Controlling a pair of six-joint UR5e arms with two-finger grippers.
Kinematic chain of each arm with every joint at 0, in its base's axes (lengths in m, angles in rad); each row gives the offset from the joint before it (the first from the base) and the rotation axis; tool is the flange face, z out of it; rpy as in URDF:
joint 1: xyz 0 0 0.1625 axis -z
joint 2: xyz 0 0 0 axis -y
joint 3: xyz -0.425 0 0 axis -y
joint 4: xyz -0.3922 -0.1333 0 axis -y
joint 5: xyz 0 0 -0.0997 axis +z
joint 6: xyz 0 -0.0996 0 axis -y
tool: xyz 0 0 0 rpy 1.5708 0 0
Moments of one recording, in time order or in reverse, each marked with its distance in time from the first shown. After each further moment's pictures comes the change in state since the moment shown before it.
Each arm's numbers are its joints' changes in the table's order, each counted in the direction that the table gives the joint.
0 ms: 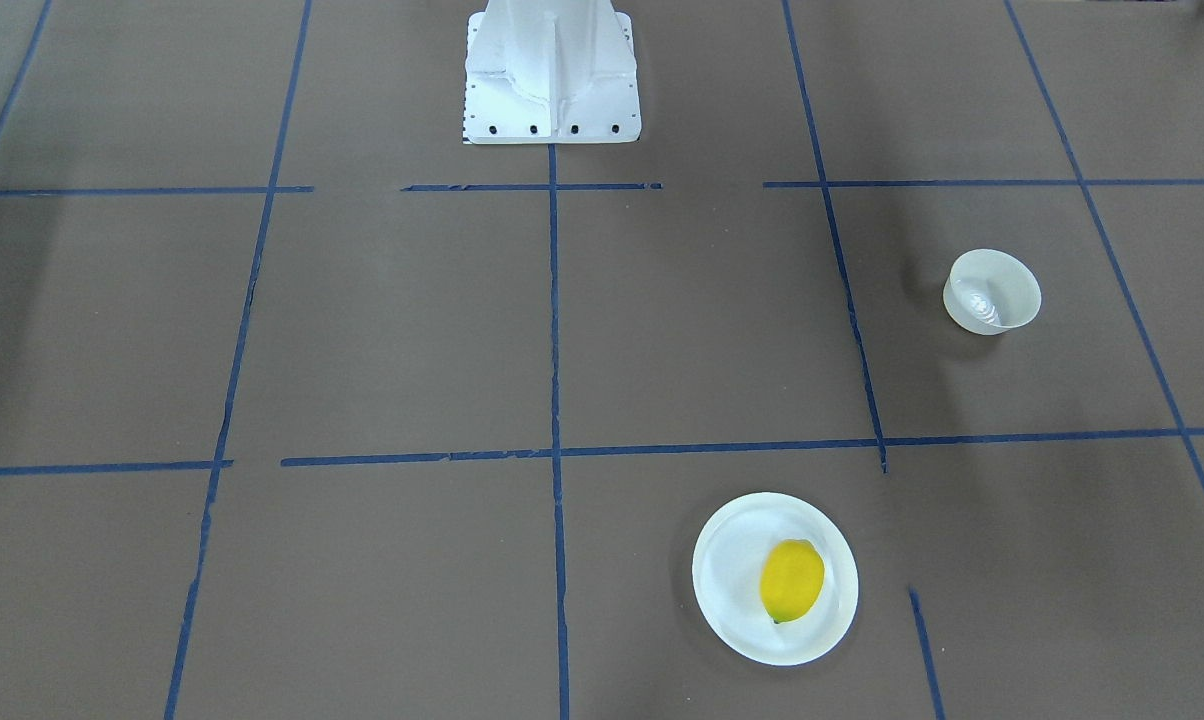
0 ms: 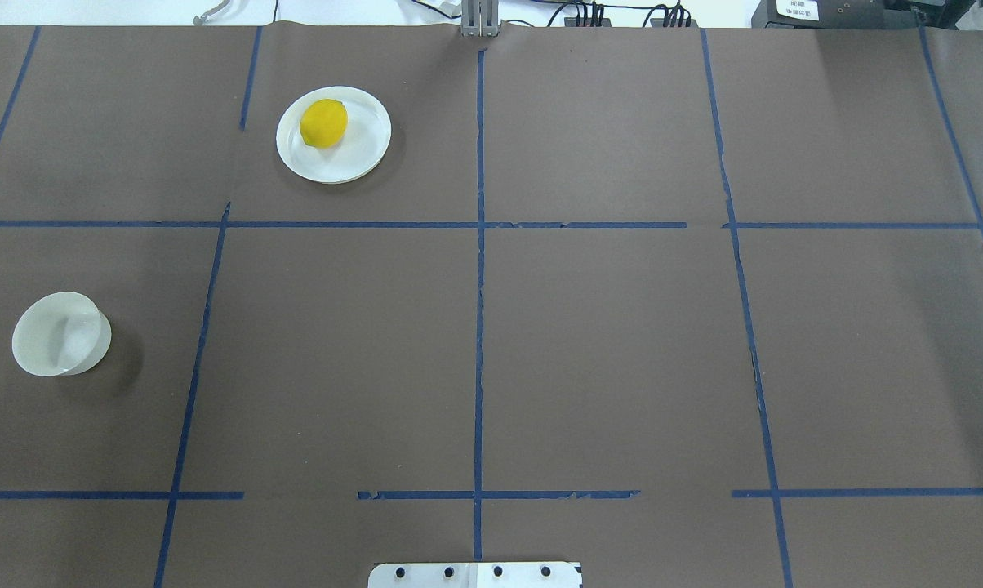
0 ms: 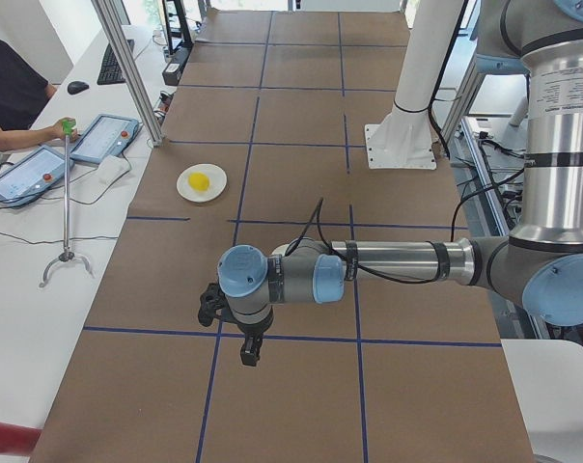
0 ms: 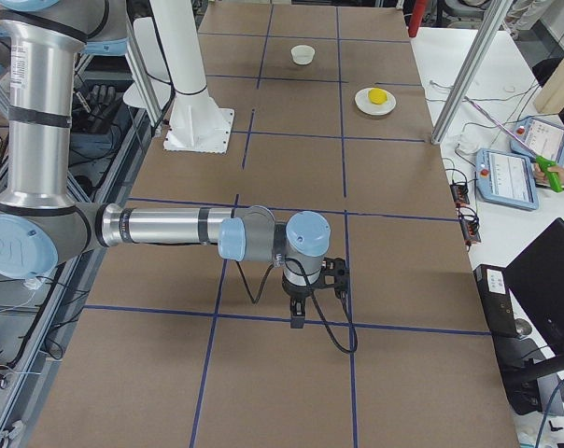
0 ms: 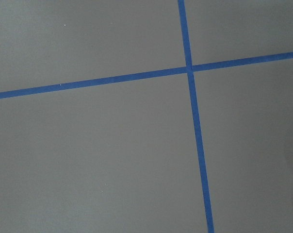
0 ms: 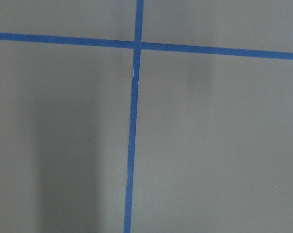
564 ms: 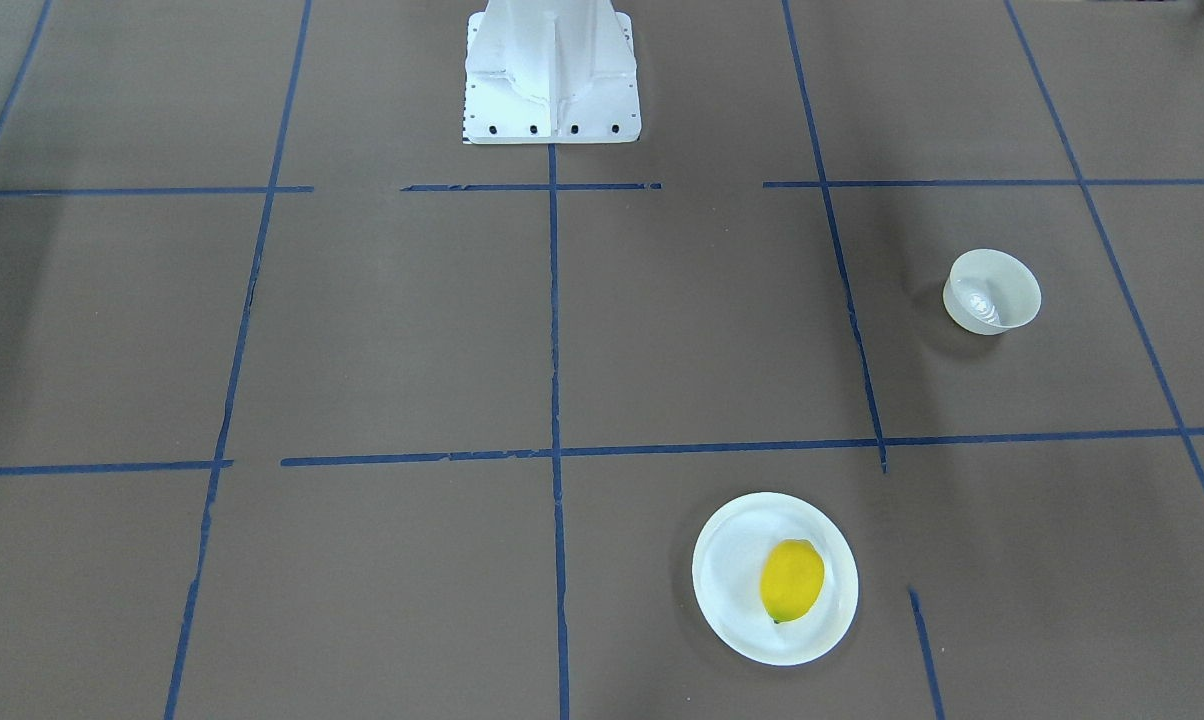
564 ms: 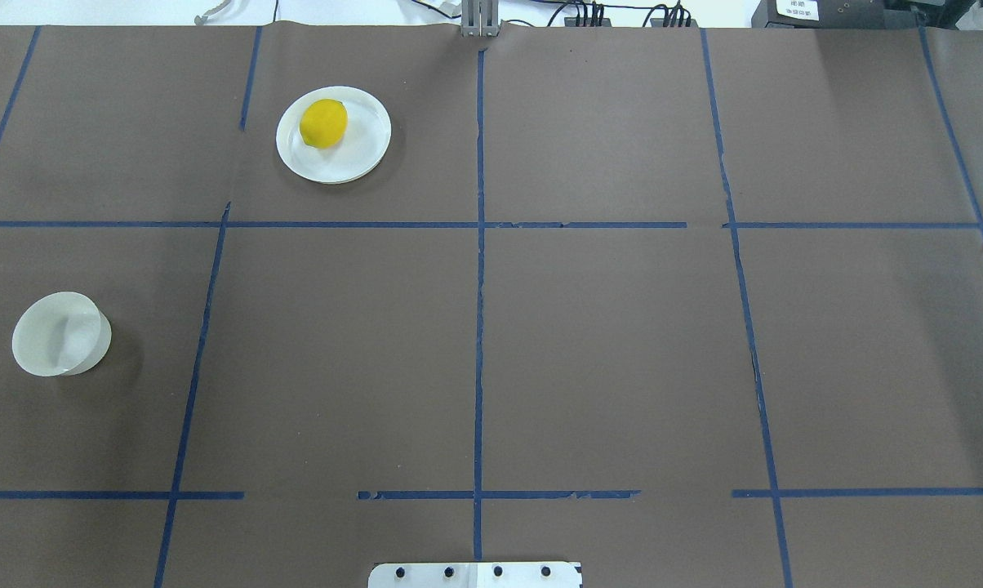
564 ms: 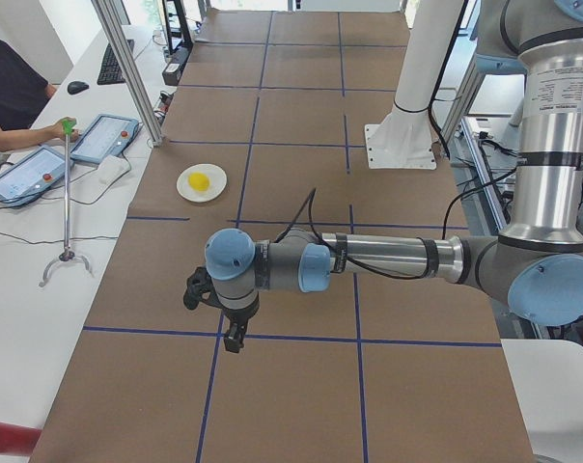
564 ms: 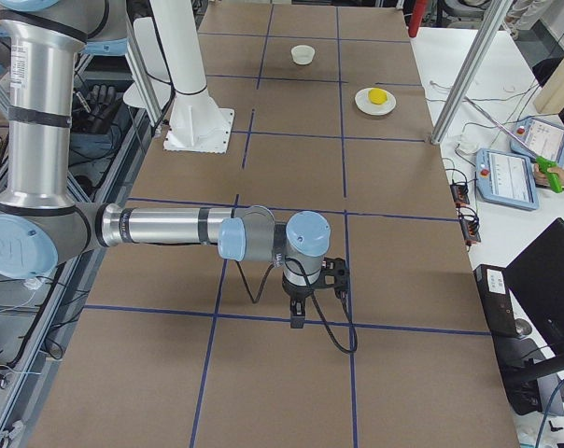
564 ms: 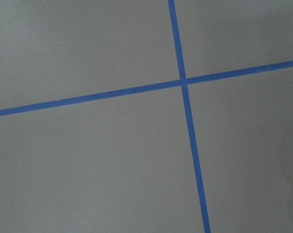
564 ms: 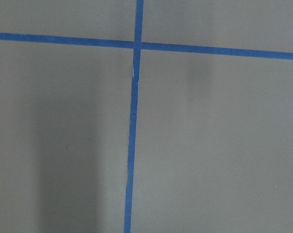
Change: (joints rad) left arm -0.018 -0.084 -0.004 -0.014 0.003 -0.006; right arm 0.000 0.000 0.000 0.000 0.000 0.000
